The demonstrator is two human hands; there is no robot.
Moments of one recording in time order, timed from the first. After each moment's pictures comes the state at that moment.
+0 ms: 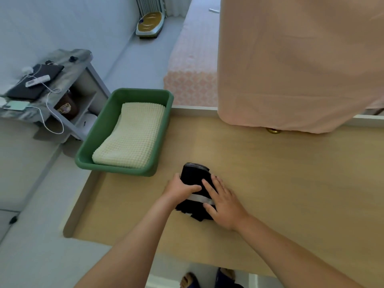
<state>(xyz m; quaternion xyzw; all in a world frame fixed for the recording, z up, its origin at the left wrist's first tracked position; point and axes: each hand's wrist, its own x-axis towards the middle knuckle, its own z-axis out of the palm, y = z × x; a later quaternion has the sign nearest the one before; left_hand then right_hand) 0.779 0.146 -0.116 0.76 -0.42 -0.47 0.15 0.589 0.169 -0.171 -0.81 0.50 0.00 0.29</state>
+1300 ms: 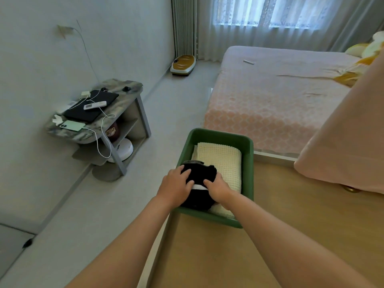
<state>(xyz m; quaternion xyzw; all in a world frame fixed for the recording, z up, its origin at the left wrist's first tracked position) 1.102 0.073 -0.048 0.71 -0.68 -0.17 0.10 0.942 0.034 -0.057 -0.51 0.64 -0.13 0.56</state>
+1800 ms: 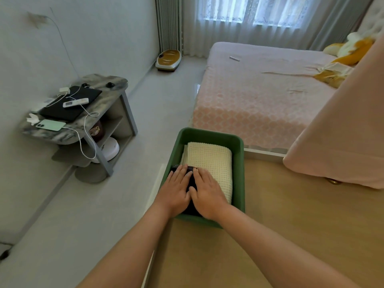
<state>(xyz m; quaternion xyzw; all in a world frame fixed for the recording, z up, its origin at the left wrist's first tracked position) 1.104 0.073 -0.088 0.62 -0.77 -0.16 0.08 0.951 0.066 -0.065 -0.80 0.54 -0.06 0.24</state>
